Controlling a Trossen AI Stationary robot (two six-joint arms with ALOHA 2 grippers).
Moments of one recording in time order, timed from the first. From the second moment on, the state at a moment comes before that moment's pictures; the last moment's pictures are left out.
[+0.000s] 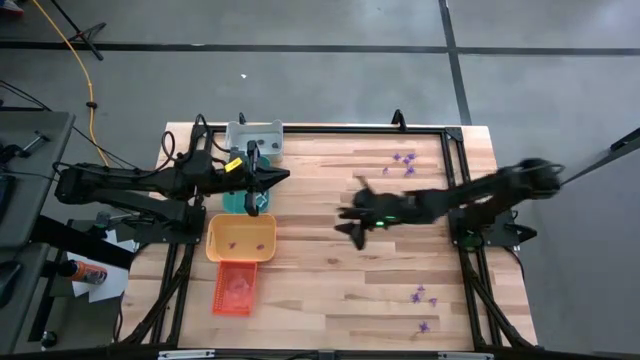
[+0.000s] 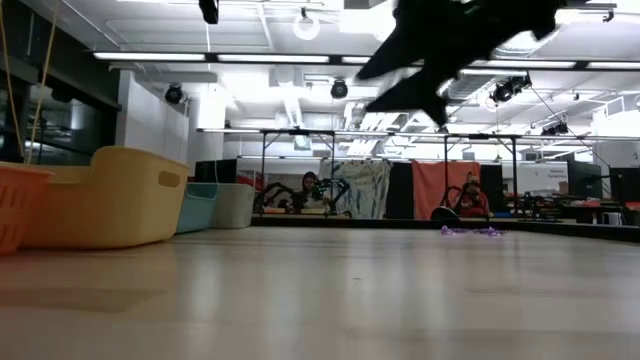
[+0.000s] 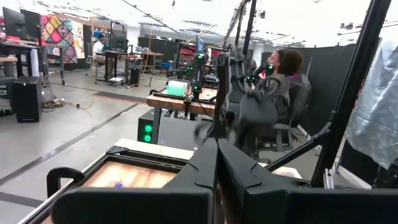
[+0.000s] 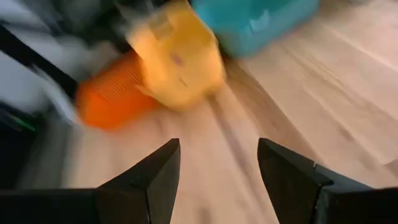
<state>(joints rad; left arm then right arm) 0.03 0.93 0.69 0.35 -0.08 -0.12 0.14 1.42 0.79 0.12 0.14 0.60</state>
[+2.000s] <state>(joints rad) 0.03 1.12 0.69 0.35 -0.04 -0.15 0.41 1.19 0.78 -0.51 -0.14 1.09</state>
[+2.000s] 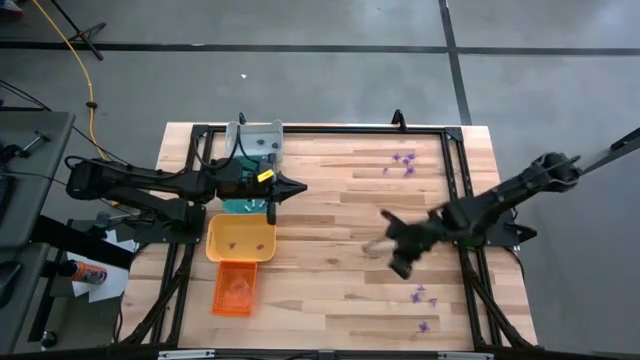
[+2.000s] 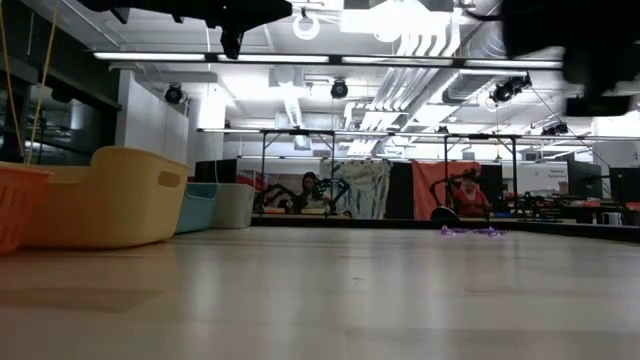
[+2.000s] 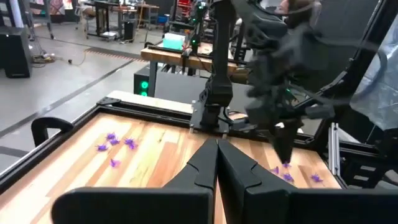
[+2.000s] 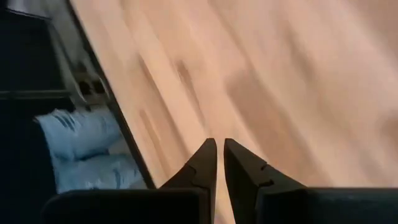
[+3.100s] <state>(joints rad) 0.03 1.12 0.69 0.35 -0.06 -0.13 0.83 1.44 0.74 -0.61 -0.03 0.99</state>
